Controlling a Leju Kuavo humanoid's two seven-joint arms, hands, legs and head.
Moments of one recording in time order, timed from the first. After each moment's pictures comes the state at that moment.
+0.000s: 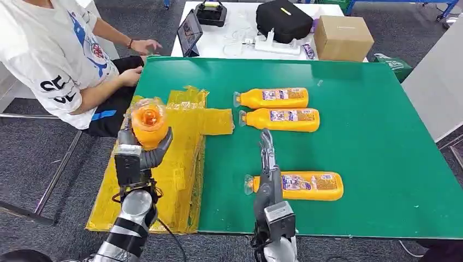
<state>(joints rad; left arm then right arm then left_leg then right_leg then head) -0.33 -0.21 -0.21 -1.21 -0.41 0.60 -0.49 0.04 0.21 0.46 -1.56 0.18 -0.37 -0.70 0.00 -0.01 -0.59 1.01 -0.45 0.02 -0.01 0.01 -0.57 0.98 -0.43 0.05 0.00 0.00</state>
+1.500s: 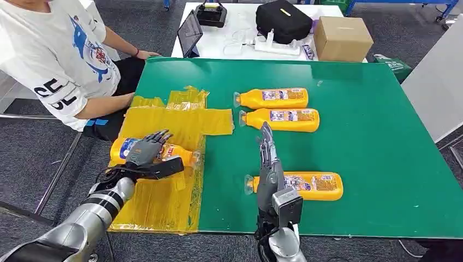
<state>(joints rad) -0.65 -0.01 -0.28 -0.52 -1.01 0.16 -0.32 0.00 0.23 0.39 -1.51 0.13 -0.22 -0.67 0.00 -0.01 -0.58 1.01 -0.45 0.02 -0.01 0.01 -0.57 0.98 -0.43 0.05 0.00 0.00</state>
